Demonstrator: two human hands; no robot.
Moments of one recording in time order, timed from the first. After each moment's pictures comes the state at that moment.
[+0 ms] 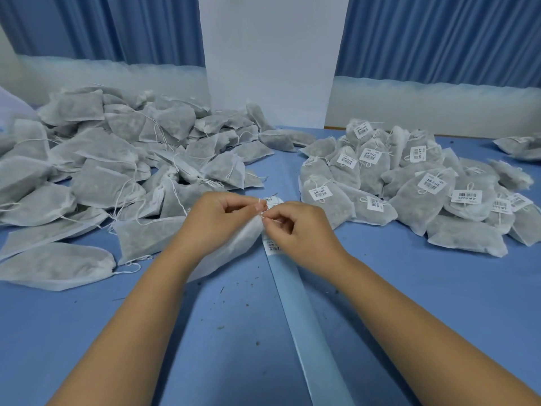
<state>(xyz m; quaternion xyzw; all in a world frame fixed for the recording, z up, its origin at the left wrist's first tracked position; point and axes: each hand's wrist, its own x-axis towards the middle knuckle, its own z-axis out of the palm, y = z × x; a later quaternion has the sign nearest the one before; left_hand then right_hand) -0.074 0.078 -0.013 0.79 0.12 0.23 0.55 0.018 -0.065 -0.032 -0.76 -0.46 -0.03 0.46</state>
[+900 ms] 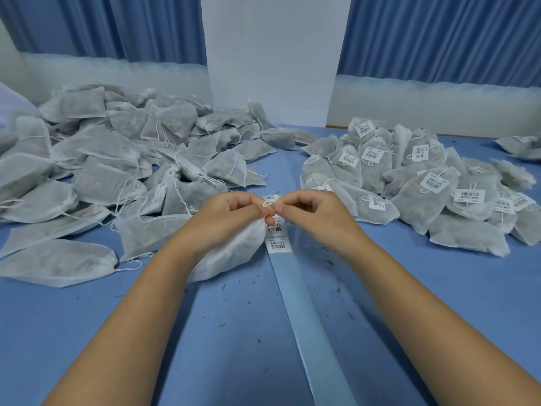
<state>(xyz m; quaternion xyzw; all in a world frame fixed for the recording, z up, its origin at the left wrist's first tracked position) -0.080 0.072 -0.004 0.76 0.08 0.13 0.63 0.035 -0.078 -0.011 -0.69 -0.40 0.15 0.59</state>
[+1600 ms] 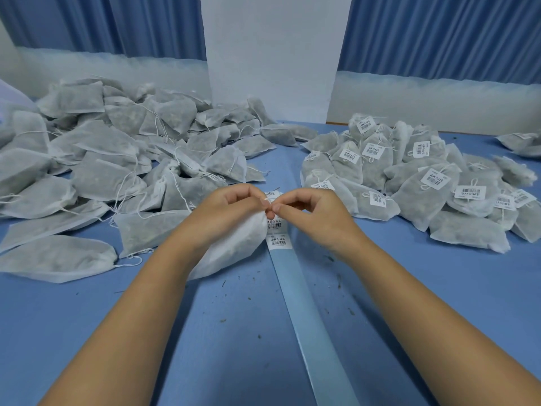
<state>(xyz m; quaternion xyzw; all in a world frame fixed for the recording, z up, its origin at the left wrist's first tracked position) -0.079 0.073 -0.005 0.75 0.08 0.14 0.64 0.032 -0.077 -0.016 -0.70 -0.41 0.12 0.57</state>
